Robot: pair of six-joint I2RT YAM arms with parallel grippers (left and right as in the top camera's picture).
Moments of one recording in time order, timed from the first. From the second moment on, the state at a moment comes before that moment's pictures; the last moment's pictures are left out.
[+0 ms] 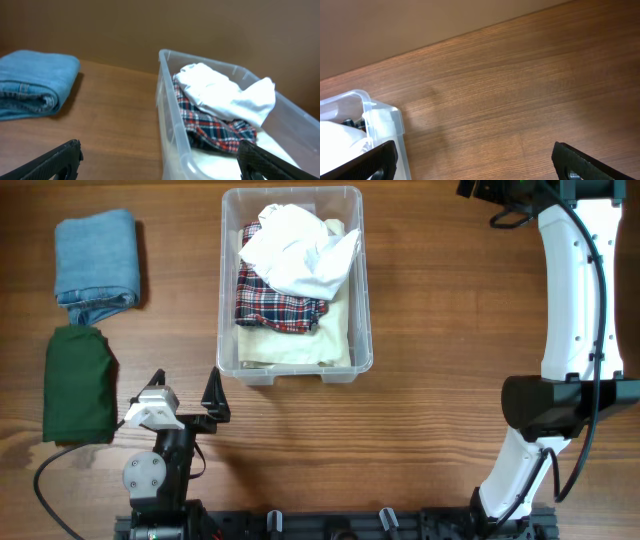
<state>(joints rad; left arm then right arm) 0.06 0.02 0.01 -0.04 0.13 -0.24 0.05 2.08 2.46 -1.30 0.13 0.30</state>
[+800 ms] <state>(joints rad) 0.07 0.81 1.15 -1.12 0.15 -0.24 0.05 2.08 2.46 -1.30 0.13 0.30</state>
